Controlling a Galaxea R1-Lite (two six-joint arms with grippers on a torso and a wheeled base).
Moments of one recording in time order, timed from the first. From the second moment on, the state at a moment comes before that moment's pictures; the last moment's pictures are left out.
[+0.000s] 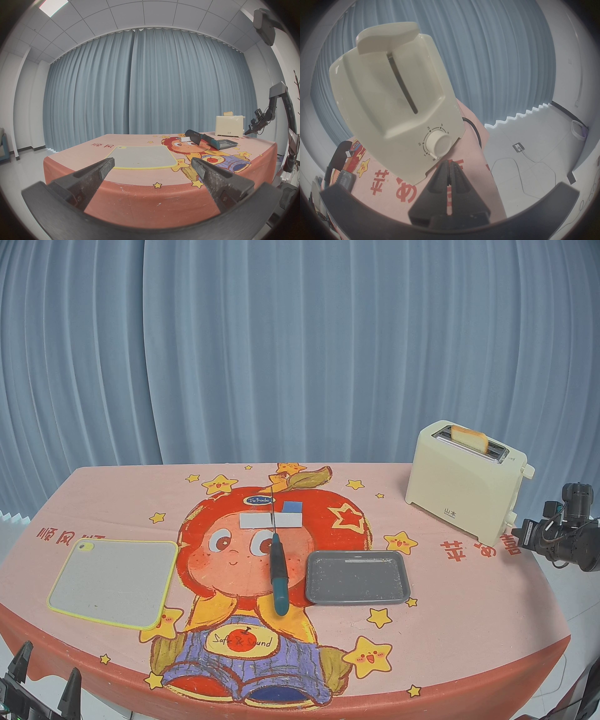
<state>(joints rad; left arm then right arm) 0.00 0.03 -0.02 0.00 -0.02 0.01 -0.21 1.88 -0.66 -0.61 0.23 0.18</state>
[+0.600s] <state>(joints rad) 0.00 0.03 -0.02 0.00 -0.02 0.01 -0.21 1.90 -0.68 -0.62 0.23 0.18</state>
